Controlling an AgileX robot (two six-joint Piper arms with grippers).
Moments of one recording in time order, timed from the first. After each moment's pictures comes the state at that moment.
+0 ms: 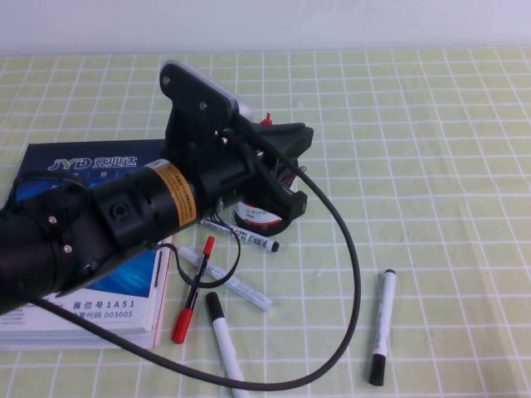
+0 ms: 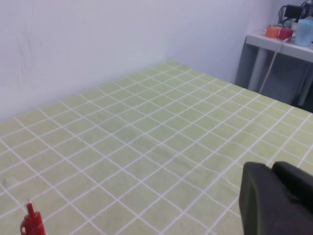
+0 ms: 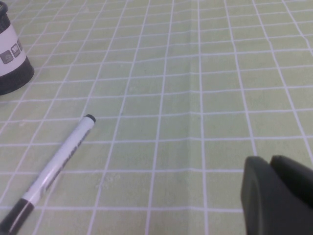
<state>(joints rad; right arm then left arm) 0.12 -0.01 0.03 0.14 0.38 0.03 -0.61 1.49 -0.86 0.73 -0.49 -0.61</state>
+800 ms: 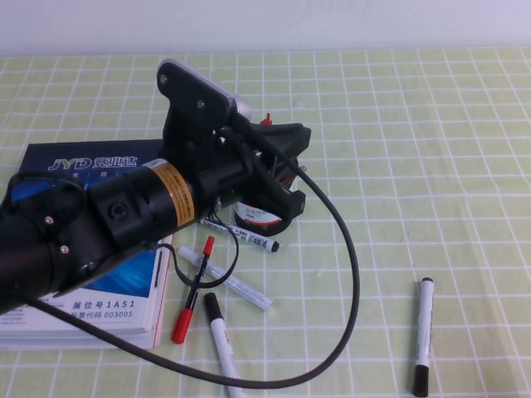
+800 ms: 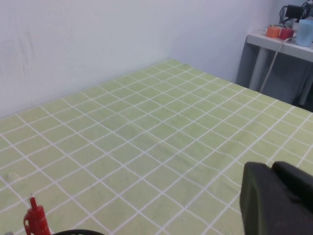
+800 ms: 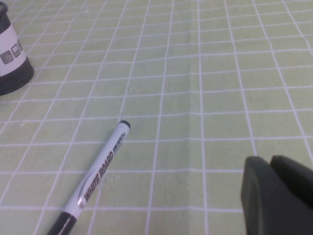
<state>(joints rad) 0.12 -0.01 0.03 0.14 0.38 0.03 -0.61 1.48 -0.86 0.74 -0.47 -0.64</state>
